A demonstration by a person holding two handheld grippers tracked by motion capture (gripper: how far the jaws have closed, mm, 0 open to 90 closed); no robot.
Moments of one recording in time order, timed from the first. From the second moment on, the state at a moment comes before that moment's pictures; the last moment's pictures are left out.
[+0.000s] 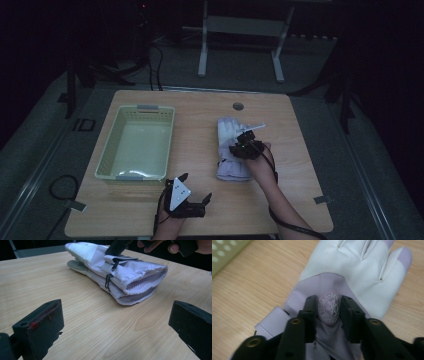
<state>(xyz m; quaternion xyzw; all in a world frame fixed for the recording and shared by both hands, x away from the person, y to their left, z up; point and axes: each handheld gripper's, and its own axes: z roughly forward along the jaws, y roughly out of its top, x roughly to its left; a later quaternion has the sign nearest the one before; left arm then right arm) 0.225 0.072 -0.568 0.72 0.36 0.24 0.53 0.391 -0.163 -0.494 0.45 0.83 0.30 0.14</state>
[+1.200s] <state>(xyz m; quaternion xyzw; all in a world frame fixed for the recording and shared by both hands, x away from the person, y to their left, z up) 0.240 0.063 -0.553 0.76 0.36 0.14 0.52 0.336 -0.252 -0.475 0.35 0.81 0.43 0.17</state>
